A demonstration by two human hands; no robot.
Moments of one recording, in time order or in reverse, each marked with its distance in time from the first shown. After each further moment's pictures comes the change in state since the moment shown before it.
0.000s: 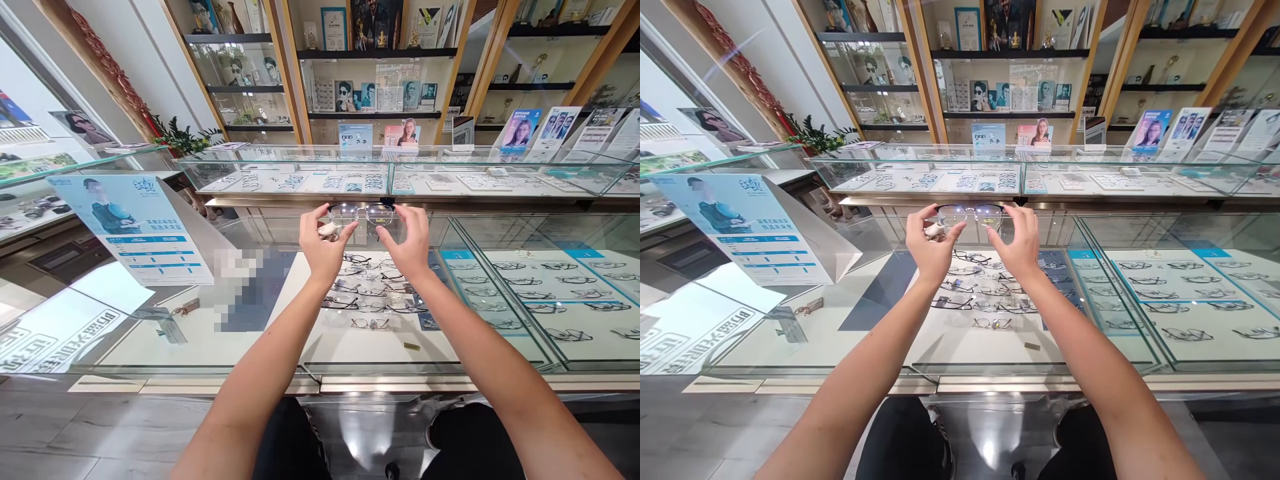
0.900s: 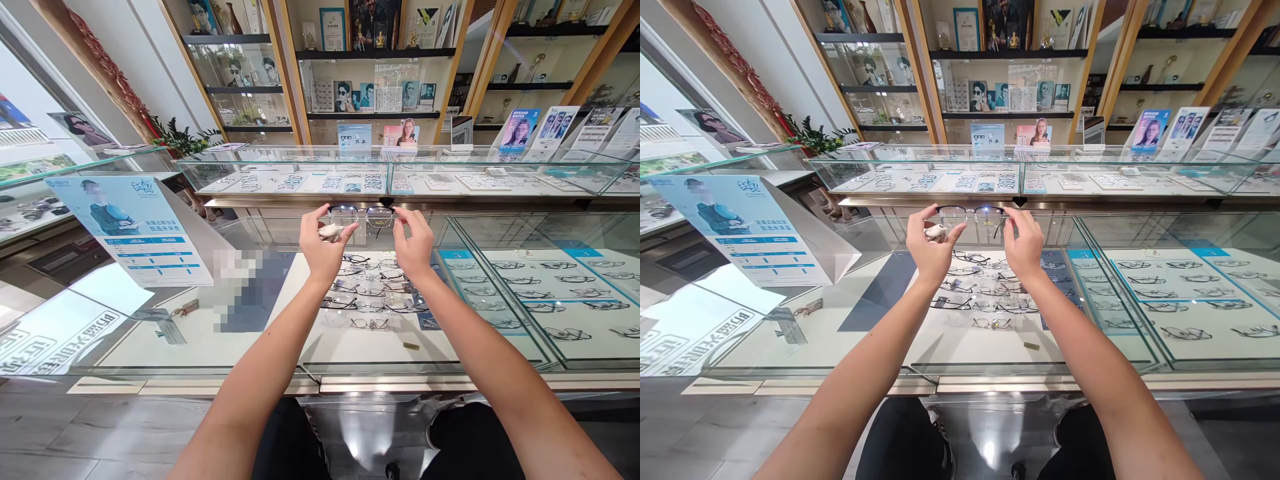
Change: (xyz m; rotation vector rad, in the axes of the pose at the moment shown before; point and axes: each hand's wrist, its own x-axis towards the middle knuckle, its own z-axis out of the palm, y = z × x) left_hand -0.001 -0.004 0.000 0.042 -0.024 0.043; right_hand 0.003 0.004 -0.005 -0.050 0.030 0.042
